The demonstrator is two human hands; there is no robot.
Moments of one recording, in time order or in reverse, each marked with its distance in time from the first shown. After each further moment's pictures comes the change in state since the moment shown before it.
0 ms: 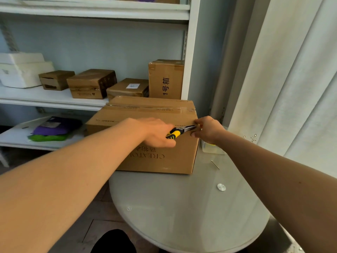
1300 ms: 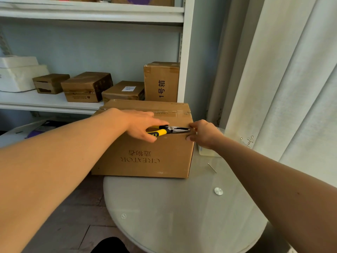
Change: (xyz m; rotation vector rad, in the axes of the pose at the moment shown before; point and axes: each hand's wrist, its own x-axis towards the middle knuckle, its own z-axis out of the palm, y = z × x) left_hand 0.020 -0.047 -0.009 0.086 0.027 0.063; right_hand 0.005 0.003 0.000 -0.054 -0.024 -0.029
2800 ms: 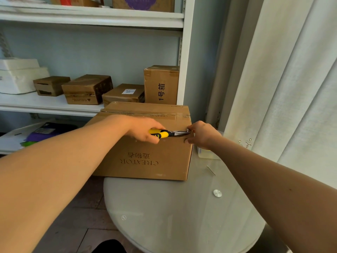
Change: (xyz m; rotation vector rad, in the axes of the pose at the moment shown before) left_hand -0.003 0.007 0.003 -0.415 -0.071 -0.001; right_hand 0.002 -0.005 -0.002 -0.068 -0.011 -0.024
